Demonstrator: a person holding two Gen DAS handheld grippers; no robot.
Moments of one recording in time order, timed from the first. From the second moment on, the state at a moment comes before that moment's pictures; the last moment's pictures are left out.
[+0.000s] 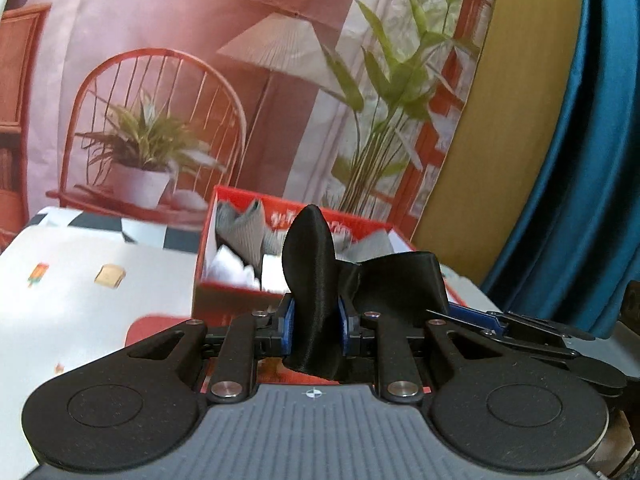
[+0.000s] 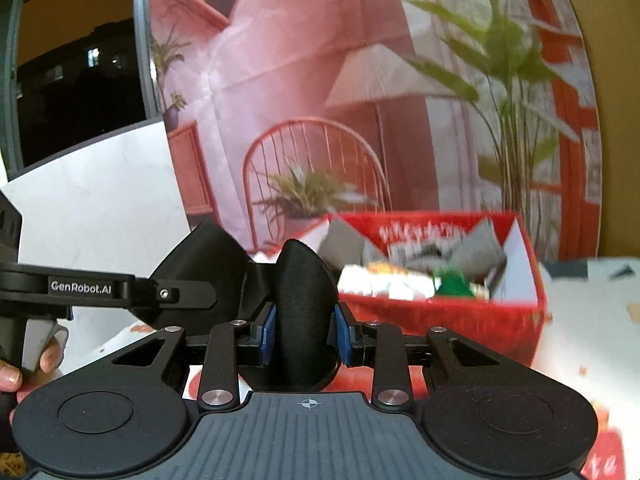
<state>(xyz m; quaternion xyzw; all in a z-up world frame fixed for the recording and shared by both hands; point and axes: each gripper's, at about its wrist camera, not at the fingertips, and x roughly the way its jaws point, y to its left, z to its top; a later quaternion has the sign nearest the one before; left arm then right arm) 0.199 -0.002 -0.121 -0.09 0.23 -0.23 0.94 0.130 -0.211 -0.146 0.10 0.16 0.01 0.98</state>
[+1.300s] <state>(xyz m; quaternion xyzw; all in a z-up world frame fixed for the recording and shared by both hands) 0.362 -0.052 -0.163 0.00 0.36 -0.25 0.90 0.280 -0.284 -0.184 0.11 0.32 -0.10 0.94</state>
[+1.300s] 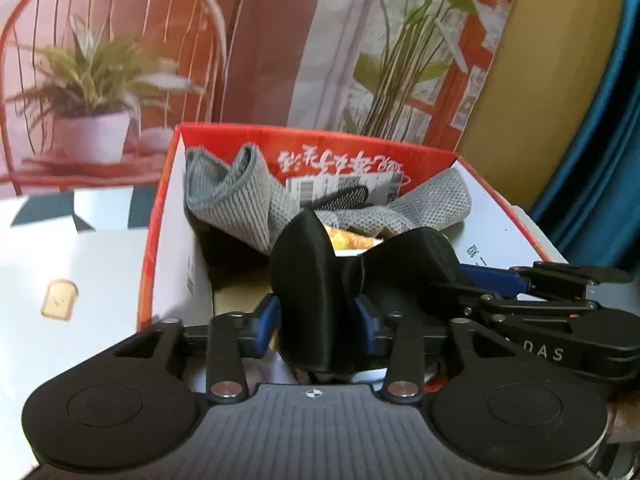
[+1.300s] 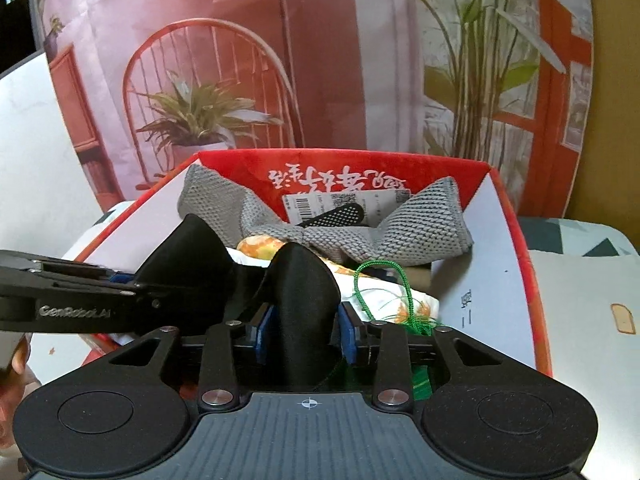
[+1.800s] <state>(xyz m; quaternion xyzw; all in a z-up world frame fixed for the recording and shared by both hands) 0.324 -0.015 -0.113 -0.02 0.31 -0.15 0.94 0.244 -0.287 -0.135 0.07 0.25 -0.12 0.96</state>
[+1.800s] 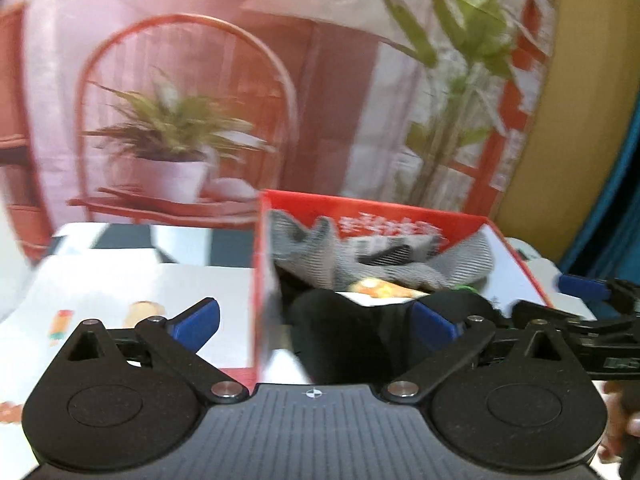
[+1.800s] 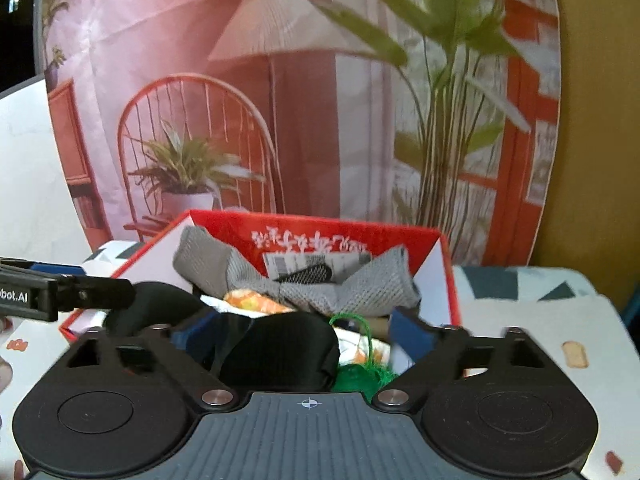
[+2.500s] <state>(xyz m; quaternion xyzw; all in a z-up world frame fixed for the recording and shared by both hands) 0.172 0.012 -0.033 -0.01 0.24 -0.07 0.97 0.129 -0.227 -0.056 0.06 0.18 -0.12 0.98</state>
